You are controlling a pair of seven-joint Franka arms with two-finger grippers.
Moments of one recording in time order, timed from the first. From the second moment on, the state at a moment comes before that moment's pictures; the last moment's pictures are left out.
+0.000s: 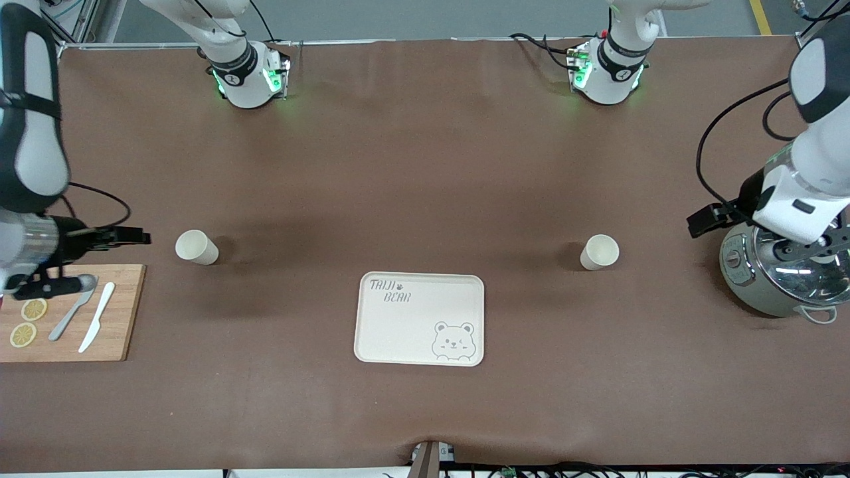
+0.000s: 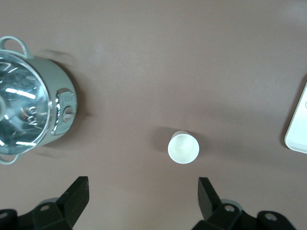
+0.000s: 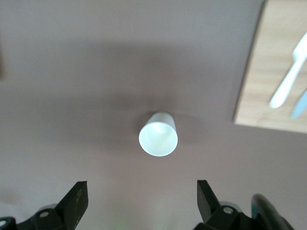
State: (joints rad) left arm -0.02 0.17 -0.09 -1.49 0.07 1.63 -0.31; right arm -0.16 0.38 0.04 -1.40 0.06 1.53 -0.24
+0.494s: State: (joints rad) left arm -0.01 0.05 -0.09 -1.46 0.07 1.52 -0.31; right arm -0.08 0.26 0.05 -1.26 0.06 1.41 -0.15
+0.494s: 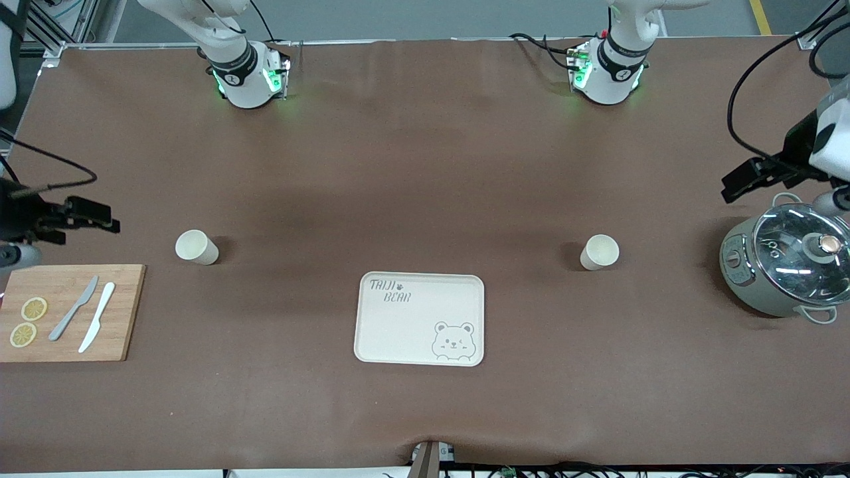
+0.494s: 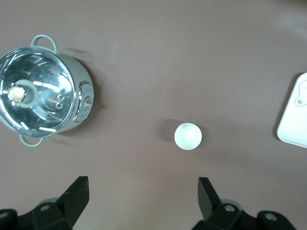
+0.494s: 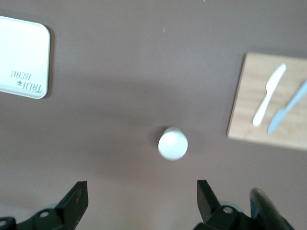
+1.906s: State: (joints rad) left arm 0.00 -0.08 -0.09 -1.61 0.03 1.58 -0.08; right arm -0.05 -0.08 0.06 -1.54 0.00 1.38 0.03
